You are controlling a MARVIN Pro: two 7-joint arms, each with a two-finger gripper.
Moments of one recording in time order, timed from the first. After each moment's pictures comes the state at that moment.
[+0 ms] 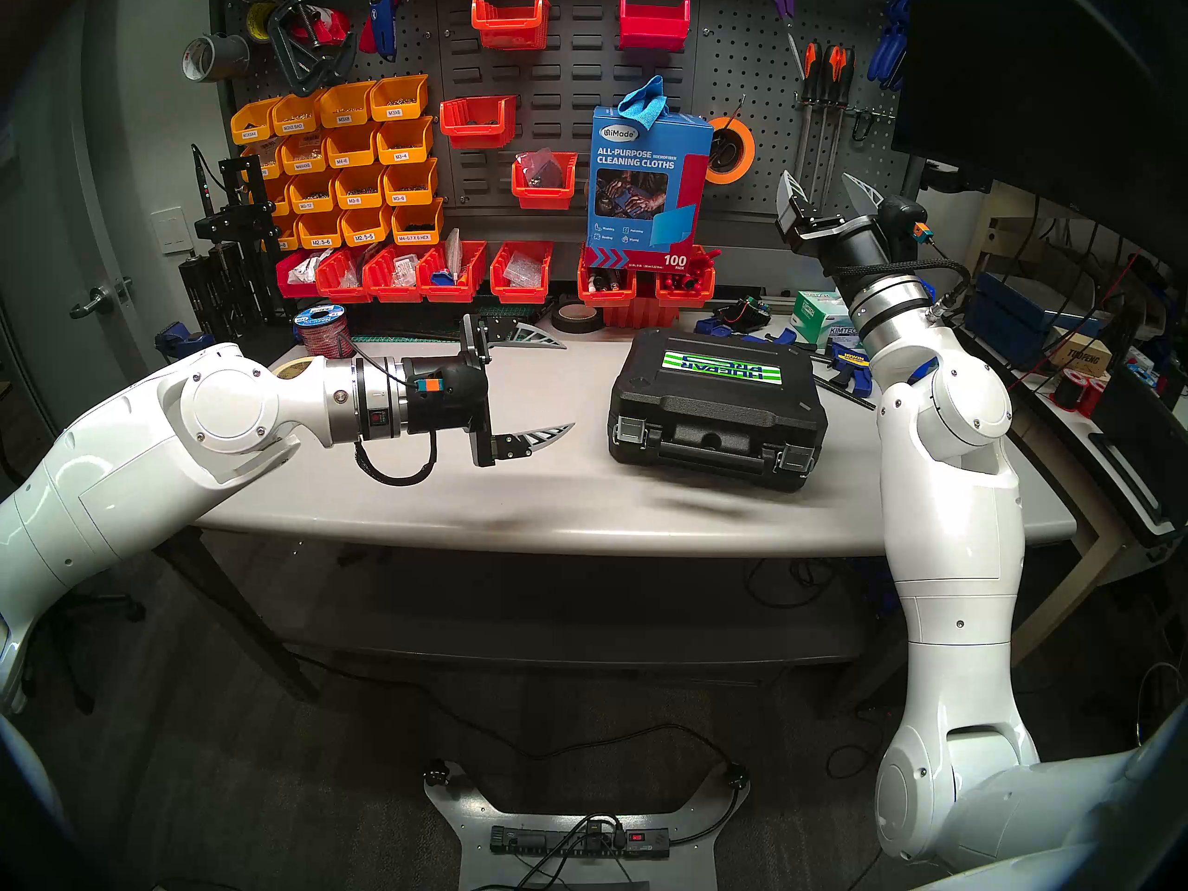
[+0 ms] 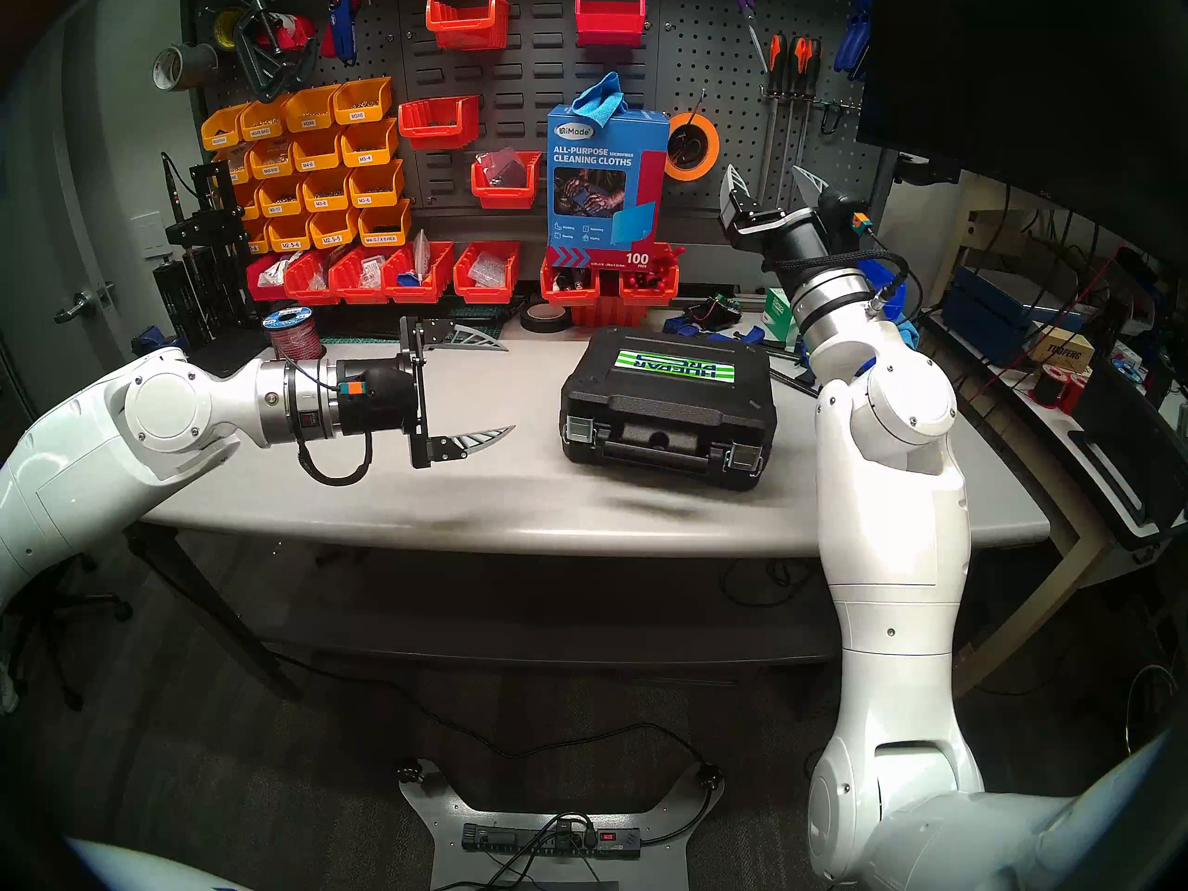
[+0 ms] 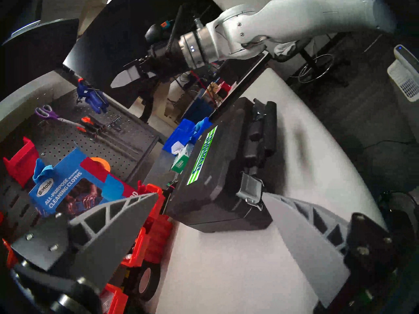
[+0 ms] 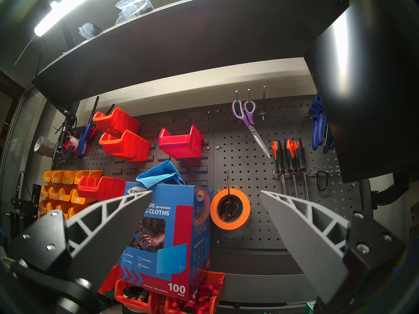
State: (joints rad) left arm 0.79 -0.42 -0.67 -1.77 -0.37 -0.47 -0.56; right arm -1.22 -1.38 1.71 -1.78 0.30 0.03 0.31
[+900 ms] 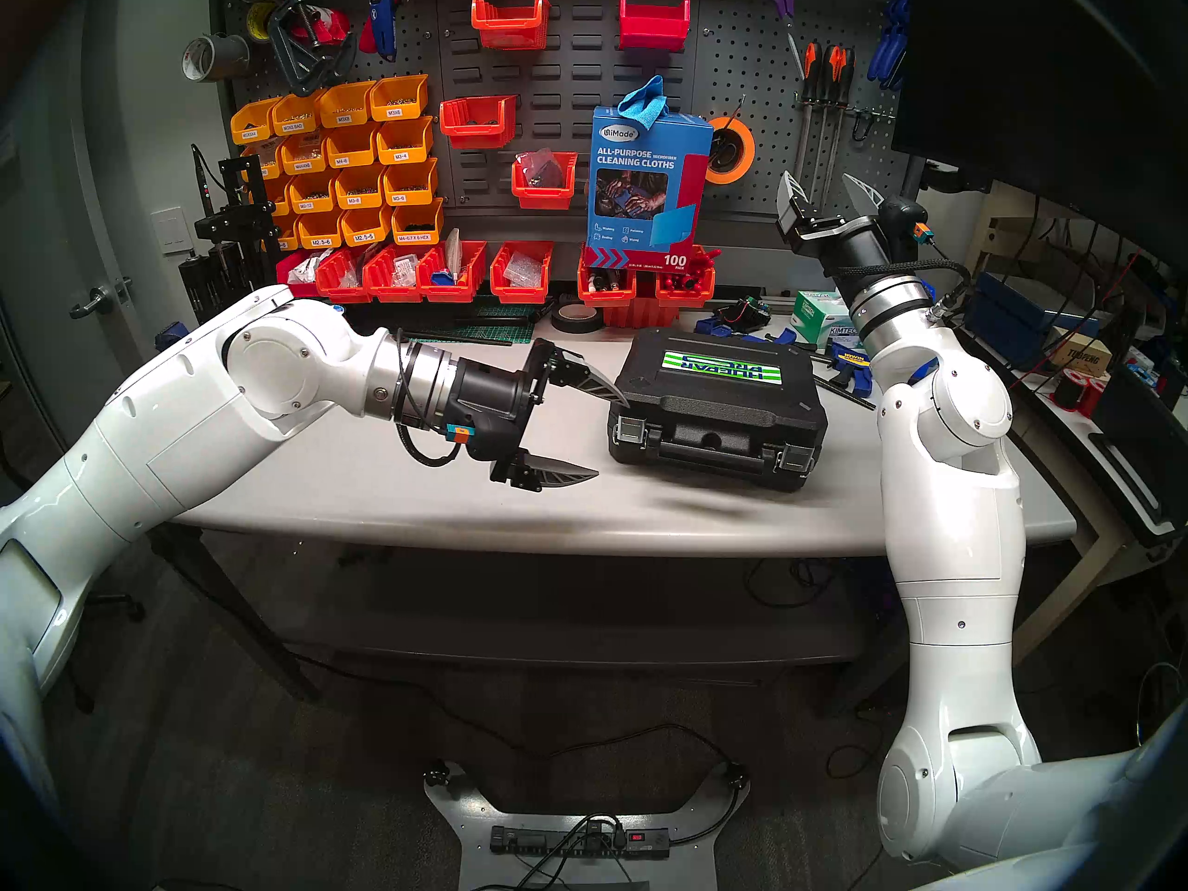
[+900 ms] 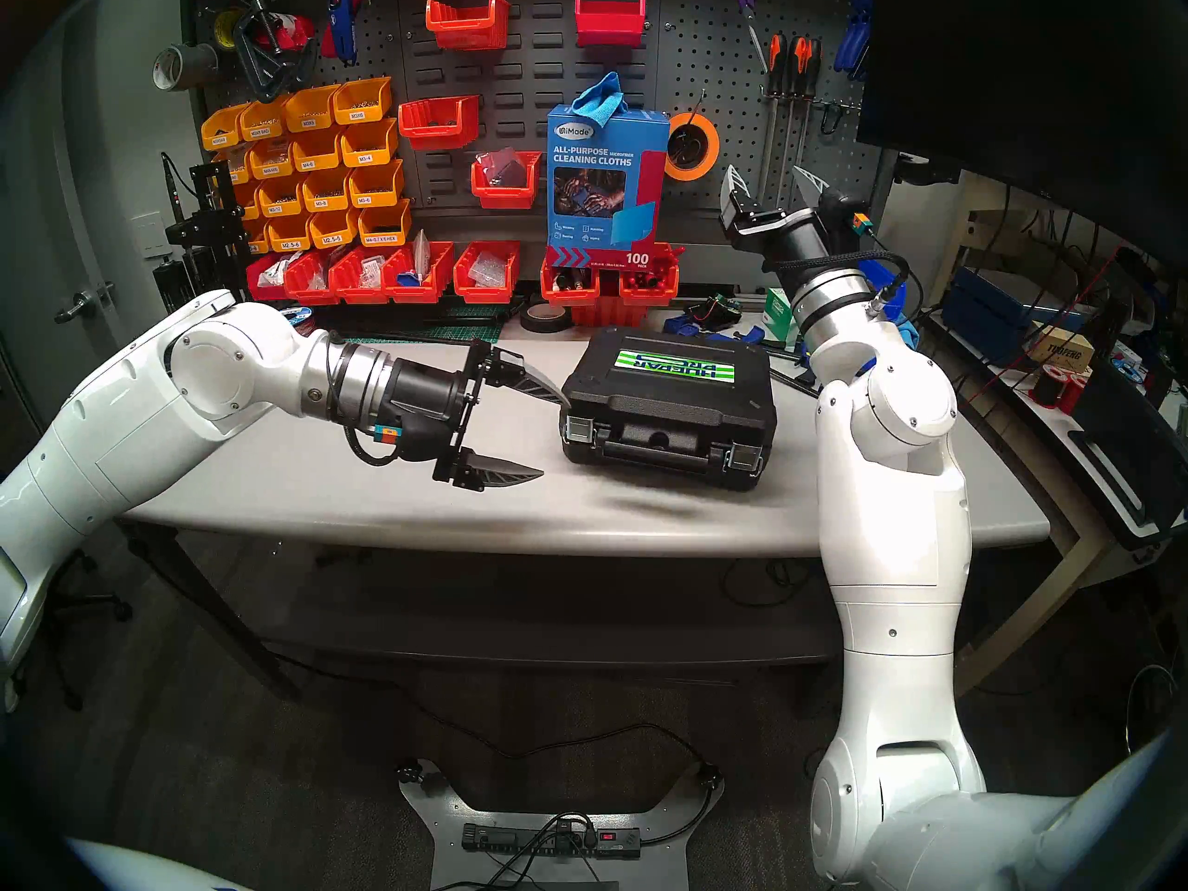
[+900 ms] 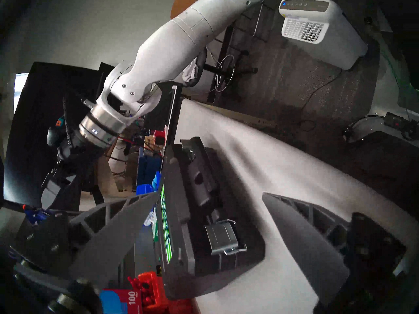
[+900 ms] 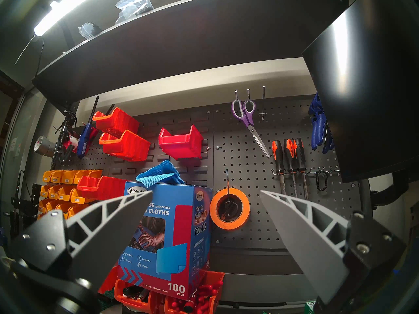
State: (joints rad) left arm 0.65 -0.64 -0.68 -1.69 0.01 -0.76 -0.78; right arm -1.23 -1.37 1.71 -1.78 0.31 0.03 0.30
